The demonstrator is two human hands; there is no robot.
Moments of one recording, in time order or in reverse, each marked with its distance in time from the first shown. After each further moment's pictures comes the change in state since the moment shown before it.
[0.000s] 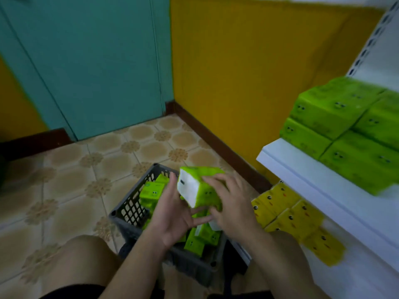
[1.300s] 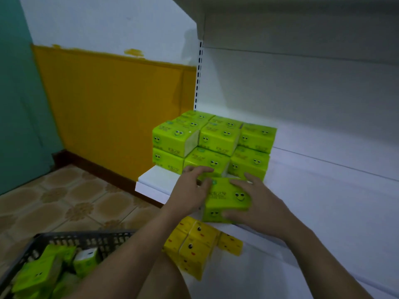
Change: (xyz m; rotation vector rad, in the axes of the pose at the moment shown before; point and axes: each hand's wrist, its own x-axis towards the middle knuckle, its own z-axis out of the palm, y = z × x) left_hand 0.074 -0.089 0.254 1.271 -0.347 0.759; right_hand -0.116 0.068 -0.274 -0.215 -0.091 0.811
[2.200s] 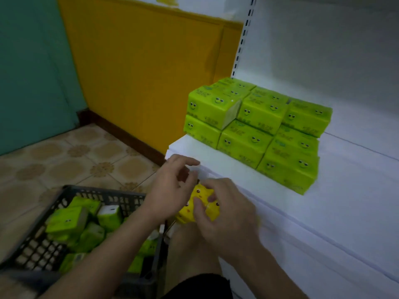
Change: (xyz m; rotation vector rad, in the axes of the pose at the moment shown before) left_hand -0.072 -0.076 -0.075 0.060 0.173 0.052; right_hand -0.018 -0.112 0.120 0.138 0.494 -0.499
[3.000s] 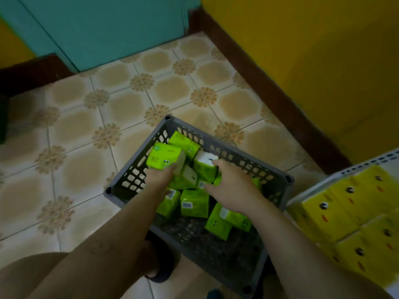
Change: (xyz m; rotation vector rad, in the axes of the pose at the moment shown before) left_hand -0.090 -0.396 -0.129 -0.237 0.606 -1.654; right_hand 0.037 -0.011 0.402 0.248 -1.391 0.307
